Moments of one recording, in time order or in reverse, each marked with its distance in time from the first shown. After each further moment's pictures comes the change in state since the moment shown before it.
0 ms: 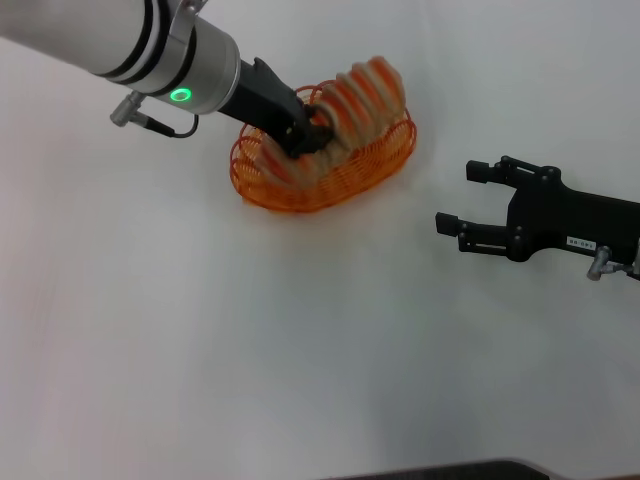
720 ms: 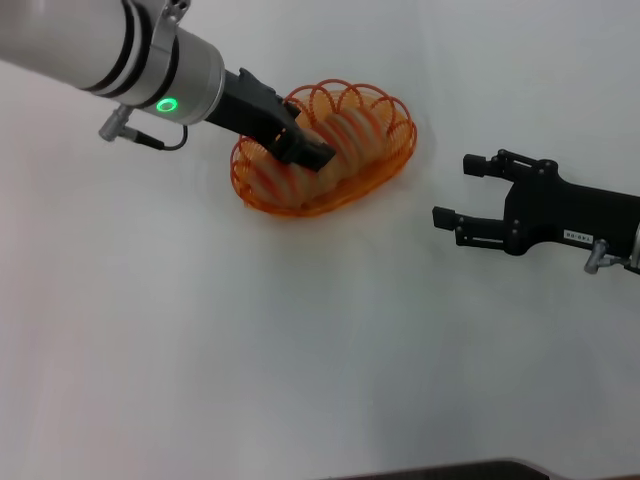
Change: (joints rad) left arm 0.035 0.003 -0.015 -0.001 -0.018 -0.001 -0.017; right arm 0.013 0.000 0.000 -0.003 0.000 0.002 0.002
